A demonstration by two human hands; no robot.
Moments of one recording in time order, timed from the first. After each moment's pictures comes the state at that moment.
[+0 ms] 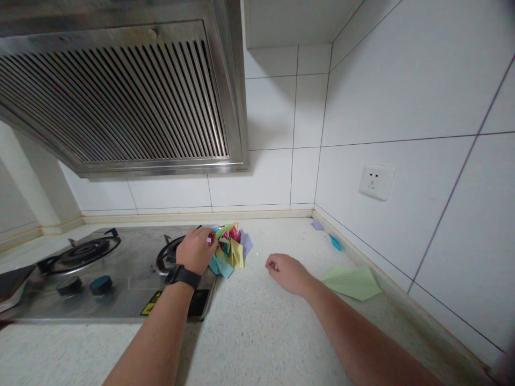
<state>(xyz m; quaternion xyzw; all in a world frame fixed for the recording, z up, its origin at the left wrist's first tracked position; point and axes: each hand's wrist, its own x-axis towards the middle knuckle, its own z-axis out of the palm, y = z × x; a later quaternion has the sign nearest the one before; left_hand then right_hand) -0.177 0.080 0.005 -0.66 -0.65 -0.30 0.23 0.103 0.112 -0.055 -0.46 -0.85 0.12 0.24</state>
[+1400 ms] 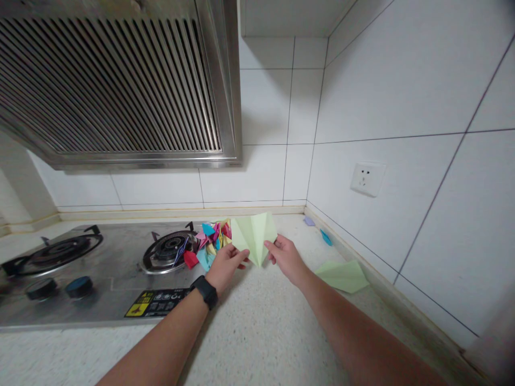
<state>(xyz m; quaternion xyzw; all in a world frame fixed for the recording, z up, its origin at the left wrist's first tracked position) -0.091 0.090 -0.055 -0.57 -0.42 -0.54 -0.45 0.096 0.118 -0.045 -0.38 -0.64 0.41 0.52</state>
